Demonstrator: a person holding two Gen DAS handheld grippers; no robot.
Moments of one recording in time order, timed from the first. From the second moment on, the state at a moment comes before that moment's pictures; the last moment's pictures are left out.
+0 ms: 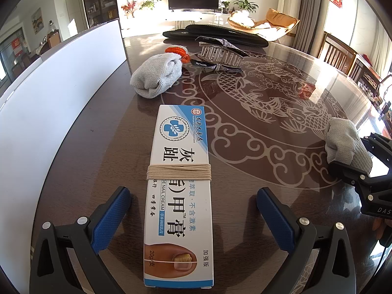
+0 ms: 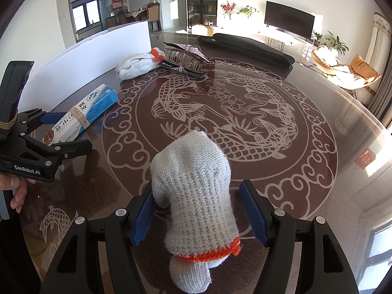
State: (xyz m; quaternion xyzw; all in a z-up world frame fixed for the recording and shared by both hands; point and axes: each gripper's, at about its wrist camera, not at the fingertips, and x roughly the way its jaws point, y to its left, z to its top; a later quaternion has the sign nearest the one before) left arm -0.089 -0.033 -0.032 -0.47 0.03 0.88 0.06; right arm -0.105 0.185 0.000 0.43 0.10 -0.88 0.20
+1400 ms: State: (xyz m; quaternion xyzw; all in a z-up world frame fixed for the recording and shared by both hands) left arm 0.024 -0.118 0.085 -0.41 -0.11 0.90 0.08; right arm -0.040 0.064 0.096 0.40 0.00 -0.86 0.33
